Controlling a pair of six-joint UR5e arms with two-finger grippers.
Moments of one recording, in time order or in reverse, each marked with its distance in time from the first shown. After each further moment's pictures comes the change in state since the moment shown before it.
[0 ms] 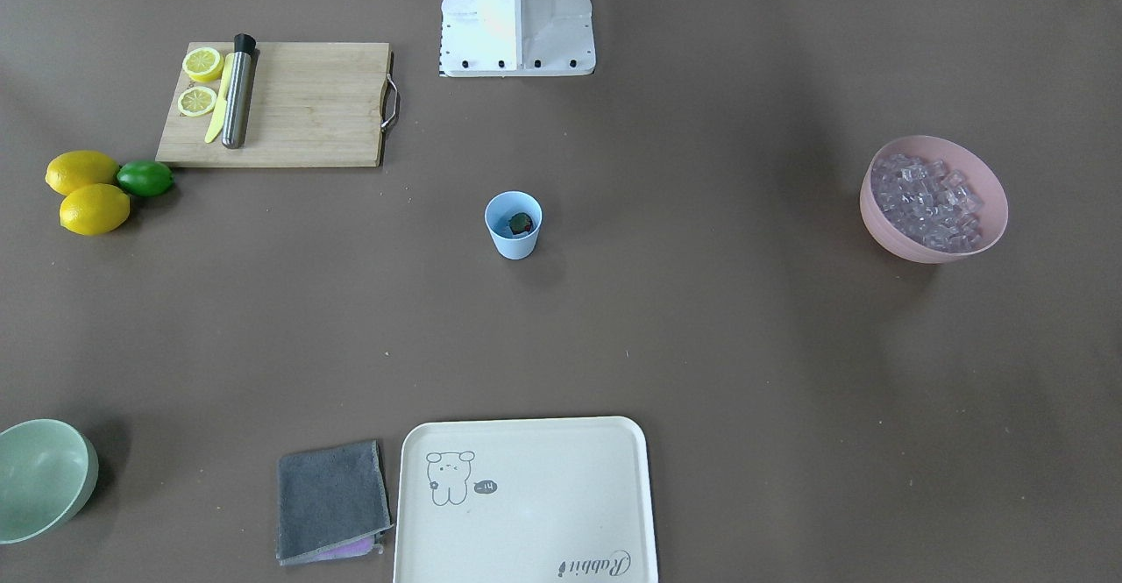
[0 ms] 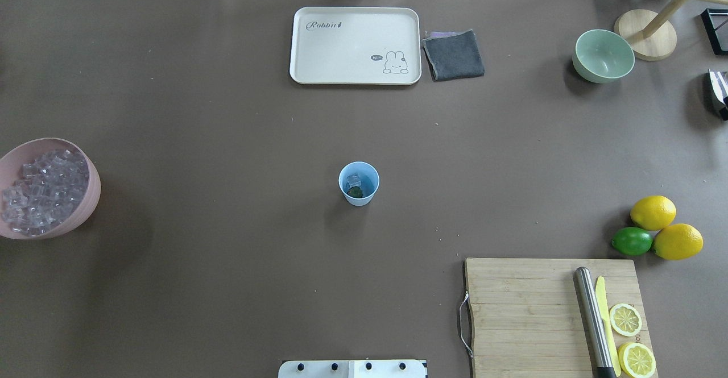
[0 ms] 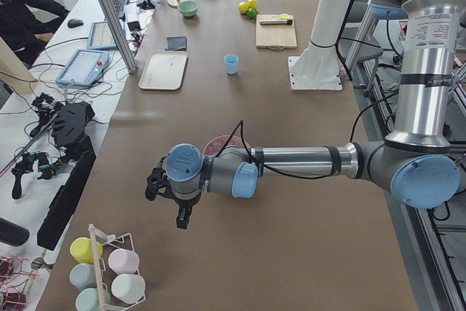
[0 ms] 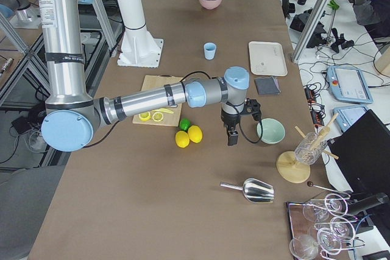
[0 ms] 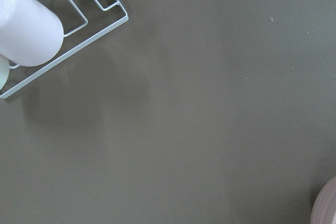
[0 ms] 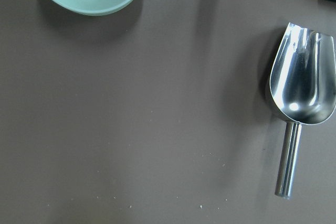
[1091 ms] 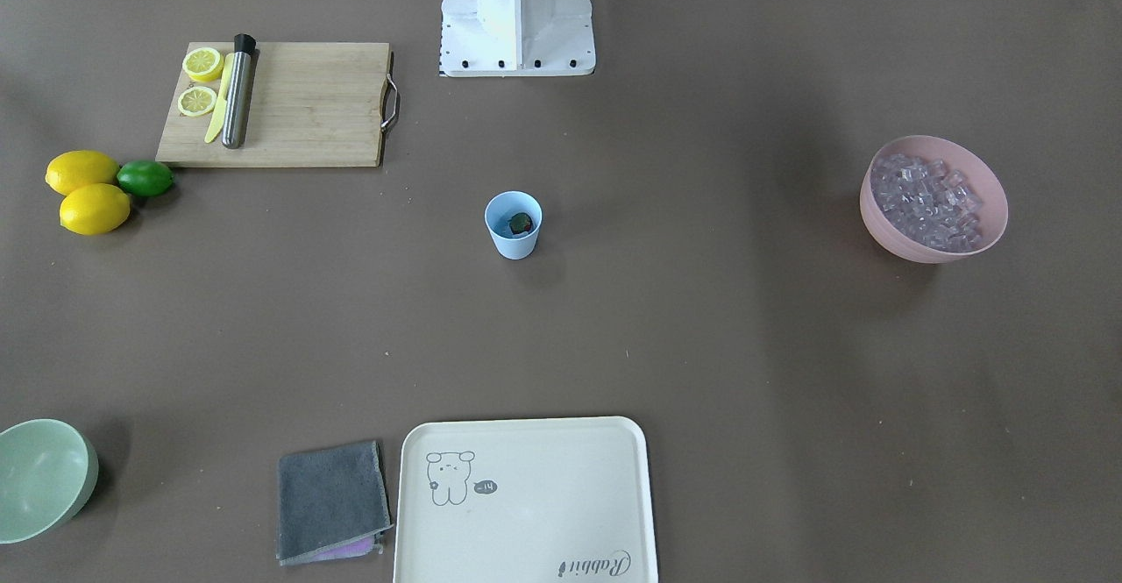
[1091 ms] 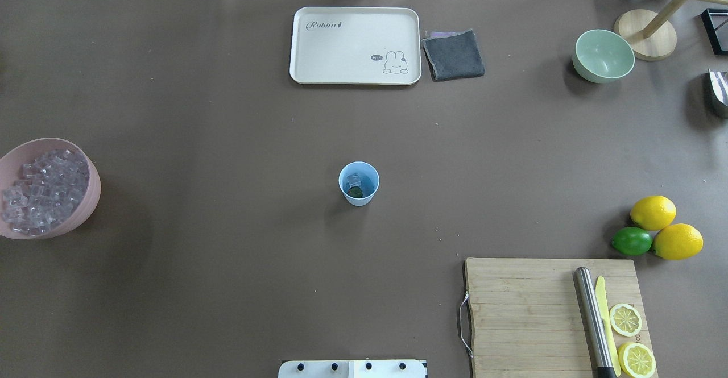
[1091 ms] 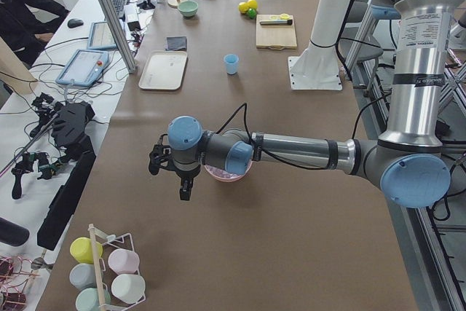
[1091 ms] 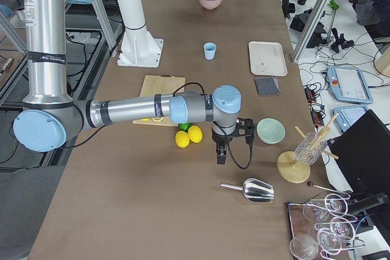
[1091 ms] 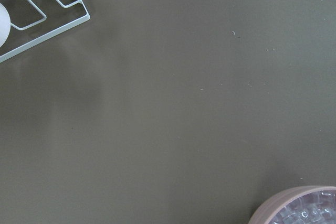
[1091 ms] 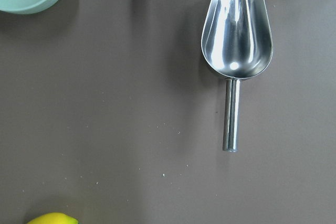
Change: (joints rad) left arm 0.101 -0.004 -0.094 -0.008 -0.002 -0.204; right arm 0.164 -0.073 -0.022 -0.010 0.096 -0.040
